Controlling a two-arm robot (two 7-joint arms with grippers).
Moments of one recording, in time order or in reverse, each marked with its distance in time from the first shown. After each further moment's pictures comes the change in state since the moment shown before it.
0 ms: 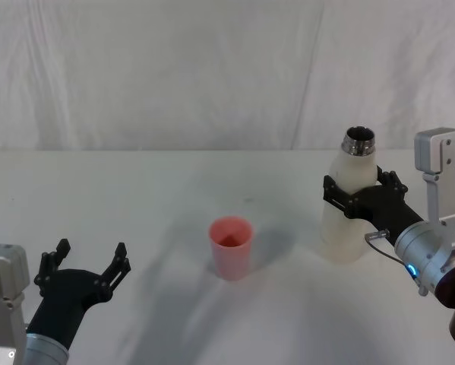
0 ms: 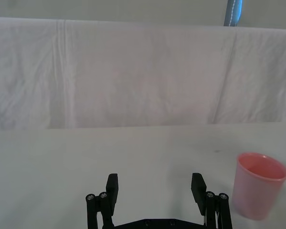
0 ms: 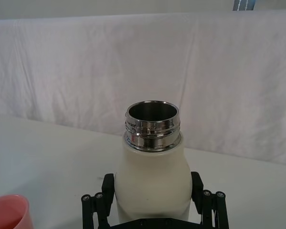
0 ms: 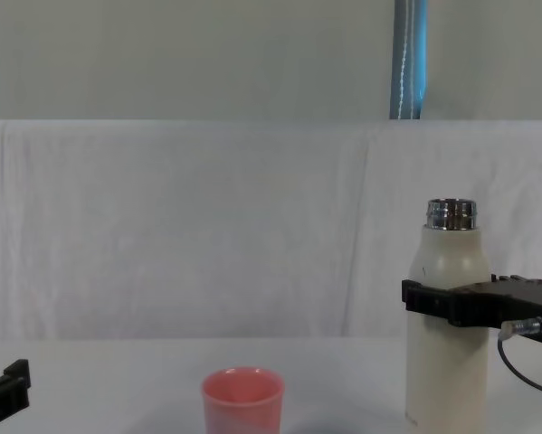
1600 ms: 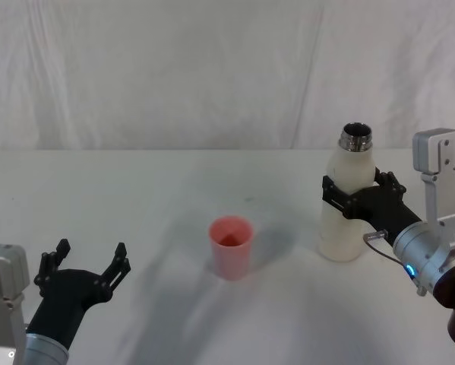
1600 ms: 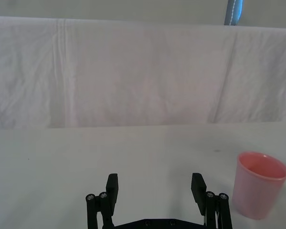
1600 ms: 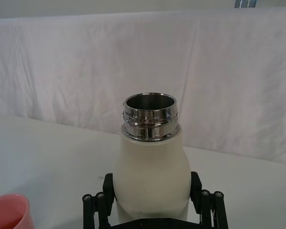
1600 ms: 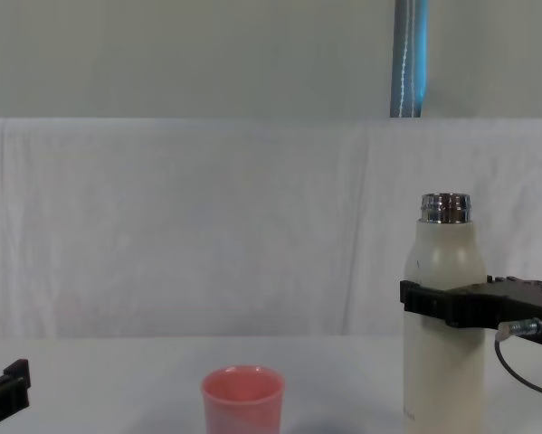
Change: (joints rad) left arm 0.000 0.000 0.000 0.000 0.000 0.000 0.000; right arm 0.003 -0.003 -0.001 0.007 -0.001 -0.003 0.001
